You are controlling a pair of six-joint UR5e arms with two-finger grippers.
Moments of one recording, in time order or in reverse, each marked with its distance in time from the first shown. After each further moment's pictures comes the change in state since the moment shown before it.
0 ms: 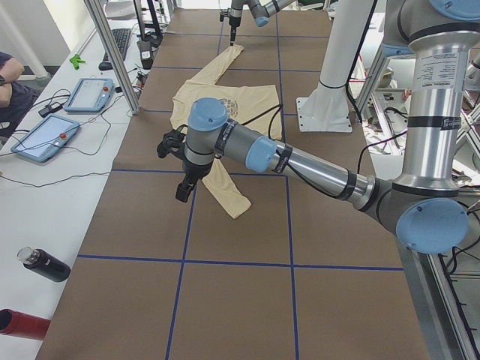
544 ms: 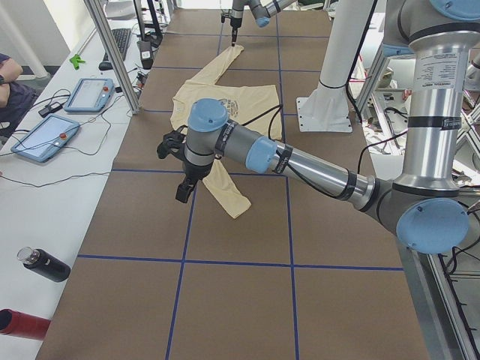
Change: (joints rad) left arm -0.001 0.001 0.003 0.000 0.000 0.003; right arm -0.007 -0.010 -0.004 0.003 0.000 0.000
